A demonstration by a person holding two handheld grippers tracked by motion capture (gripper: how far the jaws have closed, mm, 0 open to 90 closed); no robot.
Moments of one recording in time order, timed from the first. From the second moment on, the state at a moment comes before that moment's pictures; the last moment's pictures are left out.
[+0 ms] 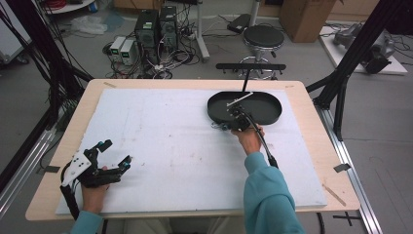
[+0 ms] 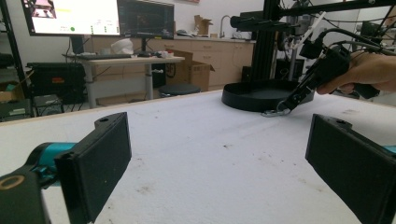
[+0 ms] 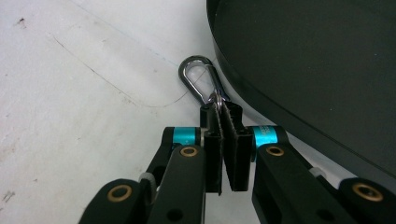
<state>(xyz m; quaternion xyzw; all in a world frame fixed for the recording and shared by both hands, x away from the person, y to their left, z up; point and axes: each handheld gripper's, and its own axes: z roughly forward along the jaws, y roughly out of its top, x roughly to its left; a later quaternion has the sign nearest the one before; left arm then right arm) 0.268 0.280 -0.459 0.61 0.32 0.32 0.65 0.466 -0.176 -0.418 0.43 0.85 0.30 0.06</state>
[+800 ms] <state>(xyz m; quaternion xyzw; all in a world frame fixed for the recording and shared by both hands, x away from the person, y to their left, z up) 0.268 0.280 -0.459 0.61 0.32 0.32 0.65 0.454 -0.181 -0.388 0.40 0.84 0.35 0.08</state>
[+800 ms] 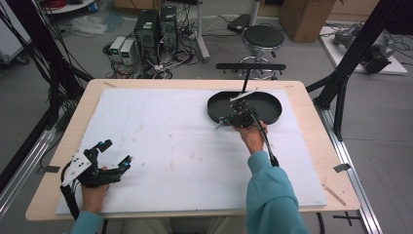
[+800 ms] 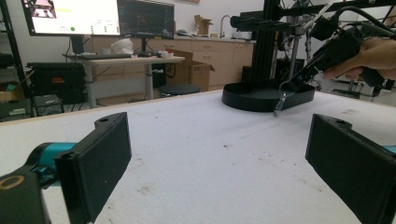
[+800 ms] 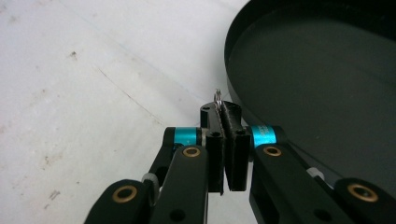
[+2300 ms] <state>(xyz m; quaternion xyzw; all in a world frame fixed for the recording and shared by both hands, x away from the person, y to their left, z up) 0.268 0.279 -0.458 0.61 0.32 0.32 0.65 0.480 -0.225 -0.272 0.37 0.82 0.40 0.18</state>
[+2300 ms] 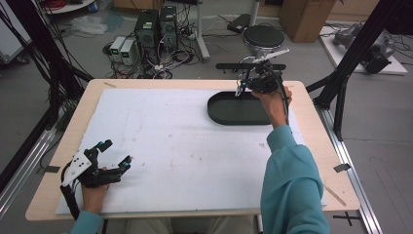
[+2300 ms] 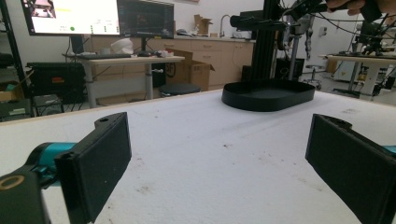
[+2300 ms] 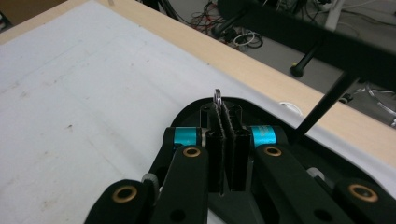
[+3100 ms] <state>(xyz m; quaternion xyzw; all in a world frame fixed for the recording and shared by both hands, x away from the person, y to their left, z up) 0.268 0.279 -0.458 0.61 0.32 0.32 0.65 0.515 -0.226 -0.259 0.39 0.82 0.37 0.19</state>
